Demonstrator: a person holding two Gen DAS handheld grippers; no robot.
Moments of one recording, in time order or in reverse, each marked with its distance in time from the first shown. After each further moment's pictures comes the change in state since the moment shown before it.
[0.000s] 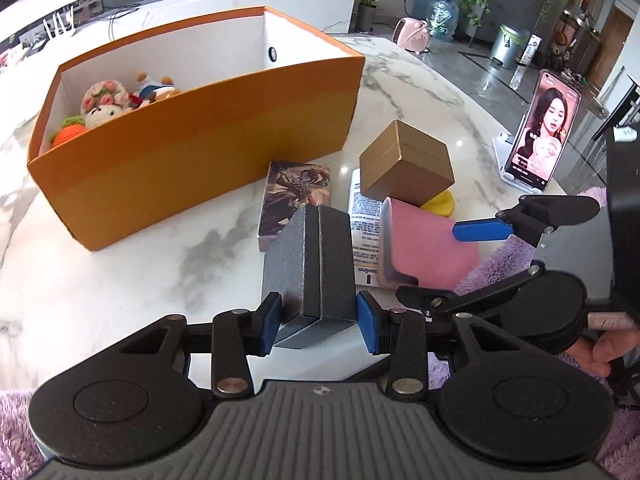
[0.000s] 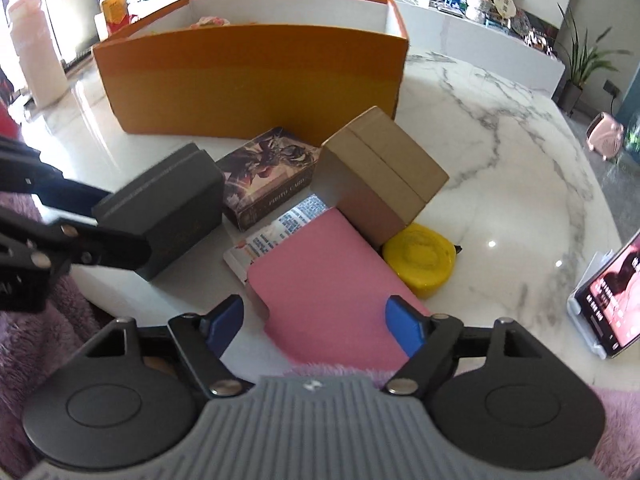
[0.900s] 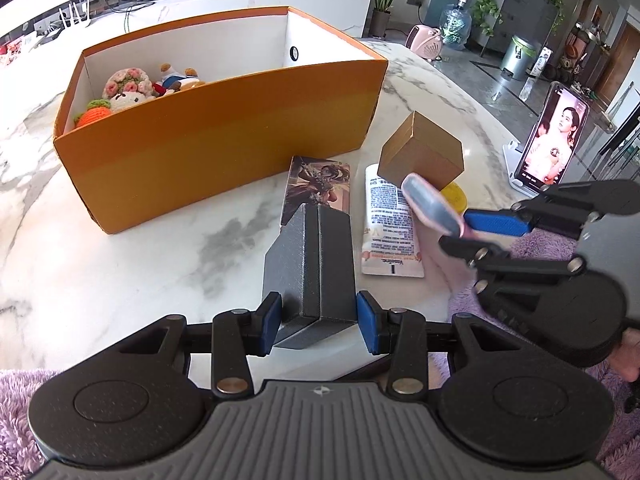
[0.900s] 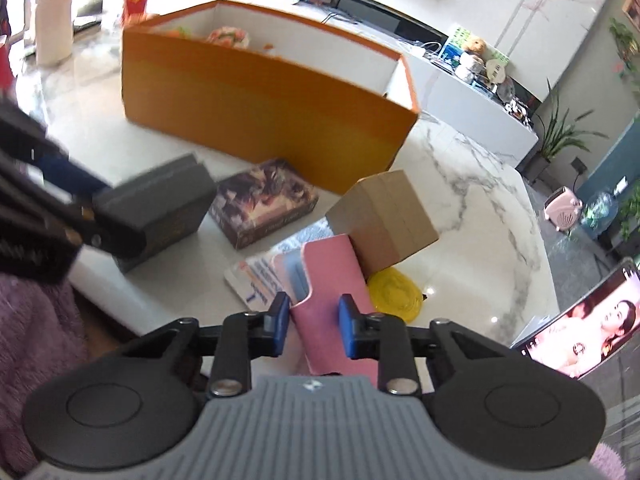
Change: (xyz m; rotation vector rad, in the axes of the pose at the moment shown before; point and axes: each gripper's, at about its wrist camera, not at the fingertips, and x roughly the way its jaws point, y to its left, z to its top) left arm -0.009 0.013 -0.010 -0.042 -0.014 0.011; right arm -0.034 0.033 0.009 -0.134 -0.086 -0.161
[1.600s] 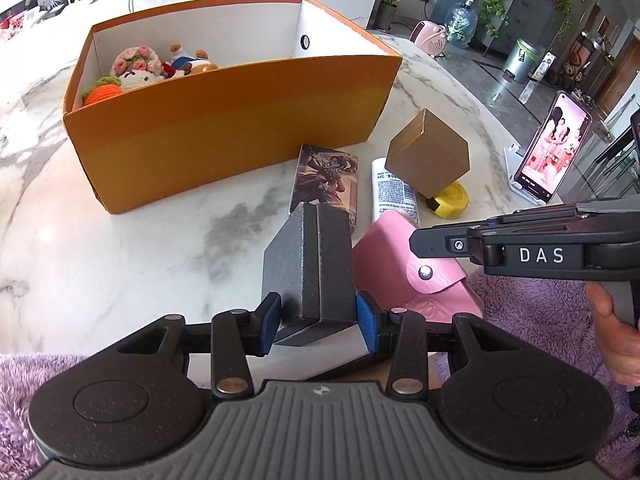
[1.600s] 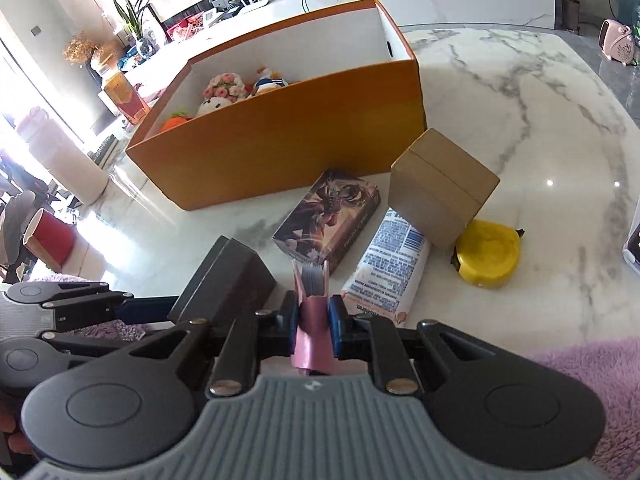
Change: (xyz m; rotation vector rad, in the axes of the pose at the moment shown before) left arm -0.001 0.014 0.003 -0.050 0.046 -0.036; right arm 0.011 -0.041 0.019 0.473 0.103 0.382
